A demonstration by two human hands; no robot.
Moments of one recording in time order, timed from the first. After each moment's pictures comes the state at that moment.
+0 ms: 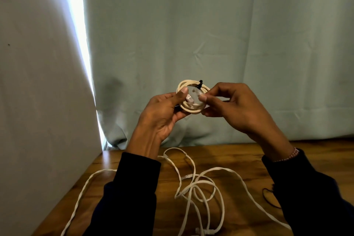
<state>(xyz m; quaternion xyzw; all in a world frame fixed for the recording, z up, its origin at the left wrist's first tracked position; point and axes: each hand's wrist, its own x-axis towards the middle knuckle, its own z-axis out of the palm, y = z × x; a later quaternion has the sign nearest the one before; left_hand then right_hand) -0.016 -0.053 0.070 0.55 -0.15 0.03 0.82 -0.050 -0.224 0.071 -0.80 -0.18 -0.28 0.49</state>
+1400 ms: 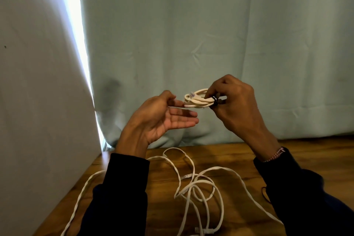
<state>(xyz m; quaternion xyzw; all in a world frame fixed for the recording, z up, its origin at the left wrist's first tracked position) -0.023 -0.036 0.077 0.61 -0.14 -0.10 0.77 -0.024 -0.233 0.061 -0.78 -0.24 -0.54 0.21</state>
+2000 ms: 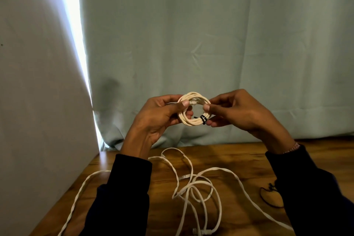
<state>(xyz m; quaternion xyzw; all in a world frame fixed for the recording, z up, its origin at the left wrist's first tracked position) -0.006 -0.041 0.060 0.64 -0.18 0.03 0.74 -0.038 -0.246 0.070 -0.82 -0.14 -0.14 0.54</state>
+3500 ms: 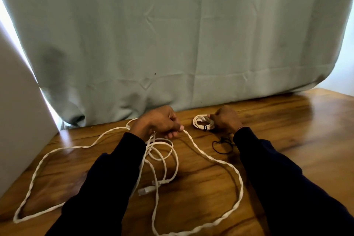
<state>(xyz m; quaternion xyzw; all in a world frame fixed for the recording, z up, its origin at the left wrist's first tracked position) 0.024 -0.128 -0.024 0.90 -0.25 -0.17 0.32 0.039 -0.378 -0.090 -0.92 0.20 -0.12 0.31</state>
